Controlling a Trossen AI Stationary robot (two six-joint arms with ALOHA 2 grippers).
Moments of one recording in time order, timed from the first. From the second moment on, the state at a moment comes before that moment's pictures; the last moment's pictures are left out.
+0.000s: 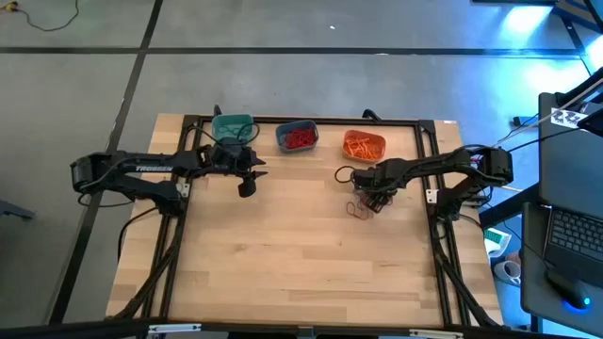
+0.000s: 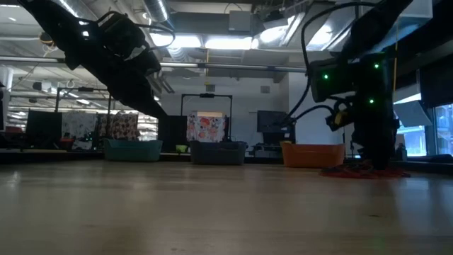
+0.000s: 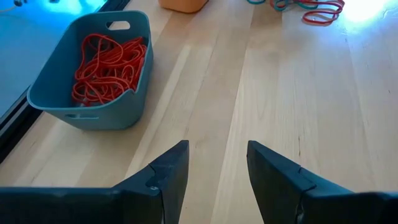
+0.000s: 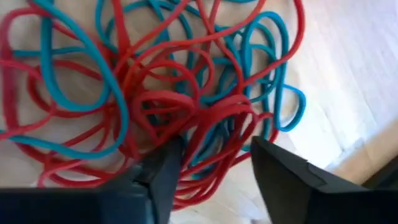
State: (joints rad) left arm 0.43 1.16 0.46 0.06 0.07 0.16; right arm -0.20 1.55 0.76 -0.89 0.22 0.49
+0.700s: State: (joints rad) left arm 0.43 1.16 0.46 0.06 0.07 0.16; right arm -0.20 1.46 1.01 -1.05 0.27 0.41
